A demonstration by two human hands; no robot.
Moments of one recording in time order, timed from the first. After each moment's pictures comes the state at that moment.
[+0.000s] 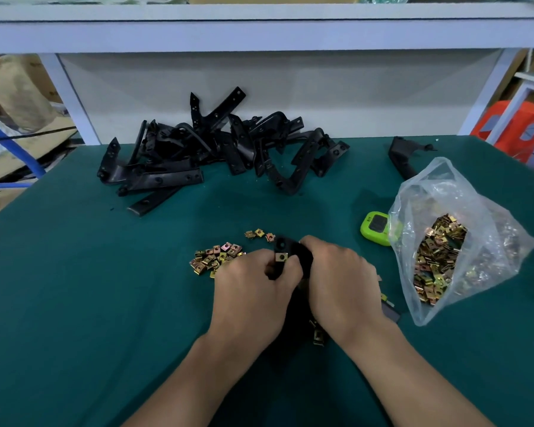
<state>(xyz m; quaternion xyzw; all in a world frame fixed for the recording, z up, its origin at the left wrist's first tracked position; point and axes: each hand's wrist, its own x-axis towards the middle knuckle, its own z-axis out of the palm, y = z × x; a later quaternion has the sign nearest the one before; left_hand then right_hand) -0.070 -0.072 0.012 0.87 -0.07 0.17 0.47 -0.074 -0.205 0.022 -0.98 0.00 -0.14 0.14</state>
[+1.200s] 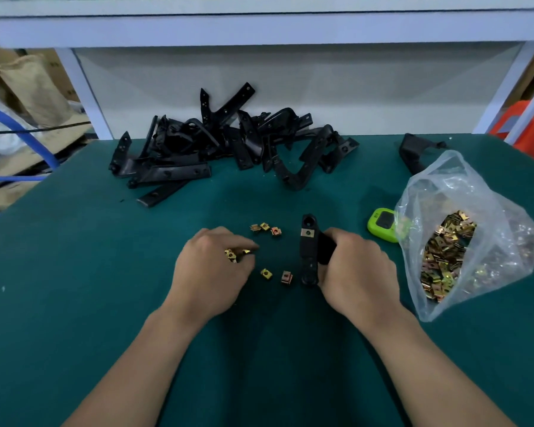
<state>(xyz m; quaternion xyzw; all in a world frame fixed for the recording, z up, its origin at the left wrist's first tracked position) -0.044 -0.016 0.011 0.93 -0.07 0.13 0.34 -0.063 -0.228 0.006 -0.97 0.05 -0.16 0.19</state>
